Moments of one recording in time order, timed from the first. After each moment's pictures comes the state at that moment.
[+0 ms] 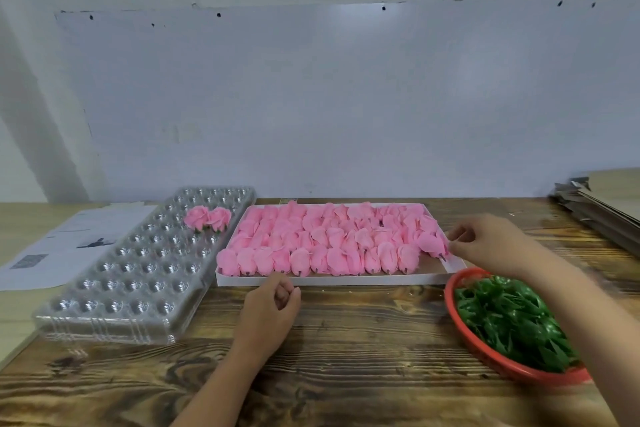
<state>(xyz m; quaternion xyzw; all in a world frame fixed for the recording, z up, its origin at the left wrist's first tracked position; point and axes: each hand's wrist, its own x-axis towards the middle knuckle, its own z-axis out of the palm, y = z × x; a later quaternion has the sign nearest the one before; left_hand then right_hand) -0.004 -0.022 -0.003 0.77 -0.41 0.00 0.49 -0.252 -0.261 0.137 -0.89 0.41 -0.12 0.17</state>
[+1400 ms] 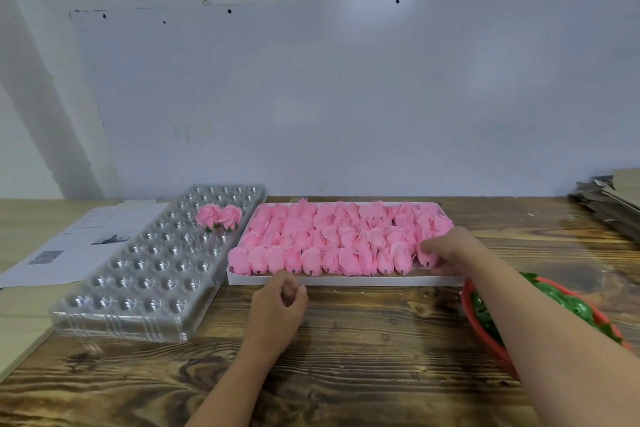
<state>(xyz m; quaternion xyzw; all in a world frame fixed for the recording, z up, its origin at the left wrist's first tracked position) -0.004 -0.020 0.002 0.77 -0.37 -0.02 0.51 -0.168 -0.291 0.076 -0.69 0.55 -0.13 0.45</state>
